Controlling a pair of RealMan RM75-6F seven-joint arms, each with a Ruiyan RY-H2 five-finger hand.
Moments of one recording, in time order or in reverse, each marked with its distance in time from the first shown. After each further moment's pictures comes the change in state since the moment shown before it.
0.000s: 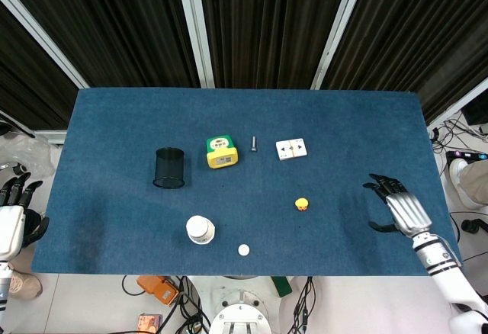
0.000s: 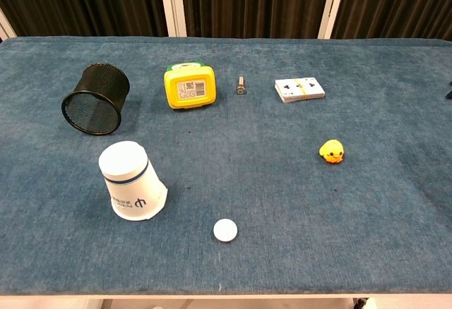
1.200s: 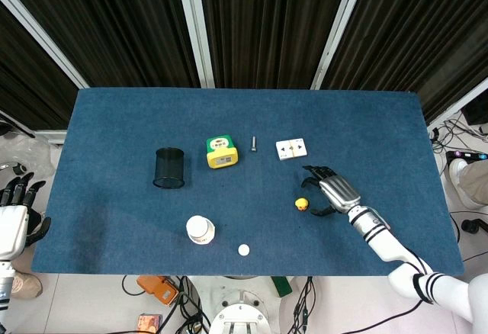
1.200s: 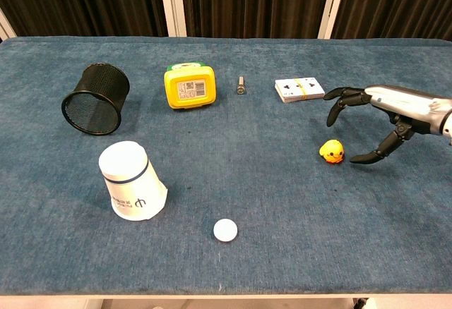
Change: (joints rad) left arm -0.006 -0.012 0.003 0.014 0.008 -0.003 0.026; right arm 0.280 -0.280 0.010 0.186 0.005 -0.181 0.103
